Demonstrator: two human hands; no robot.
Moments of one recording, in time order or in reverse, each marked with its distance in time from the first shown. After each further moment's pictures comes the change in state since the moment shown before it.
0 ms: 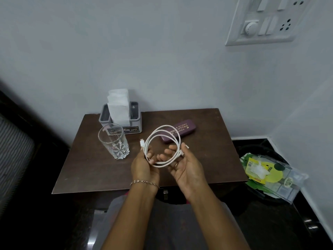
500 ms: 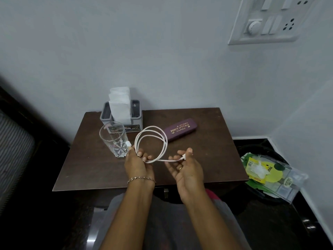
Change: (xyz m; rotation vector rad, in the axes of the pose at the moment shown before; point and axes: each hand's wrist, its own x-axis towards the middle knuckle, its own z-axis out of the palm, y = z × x) left_hand 0.007 0.008 -0.006 -0.055 0.125 0.179; right_hand 0.003 0.018 -0.001 -0.003 0.272 -0.110
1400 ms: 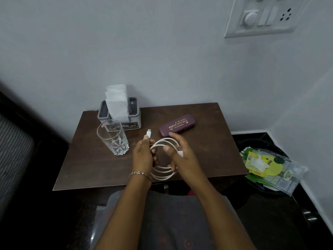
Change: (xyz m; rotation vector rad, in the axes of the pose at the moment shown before) left_hand -0.006 -0.003 0.006 0.717 -0.182 0.017; right_hand 0.000 -0.020 -0.010 -0.707 -0.427 -0.362
